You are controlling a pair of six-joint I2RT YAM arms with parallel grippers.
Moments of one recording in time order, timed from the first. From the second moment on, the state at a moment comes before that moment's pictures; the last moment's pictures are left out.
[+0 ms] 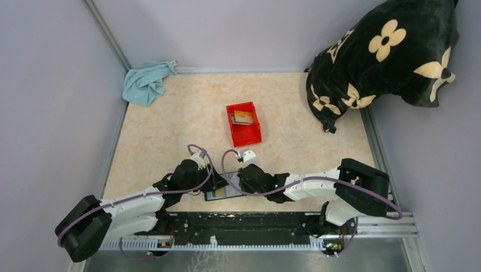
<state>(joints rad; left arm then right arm) -0.78 0.99 0.15 0.27 0.13 -0.91 1.22 1.45 0.58 0.14 0.31 0.60</state>
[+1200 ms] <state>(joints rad) -0.78 0.98 0.12 0.32 0.14 -0.93 1.21 1.54 0.50 0.40 0.21 0.68</state>
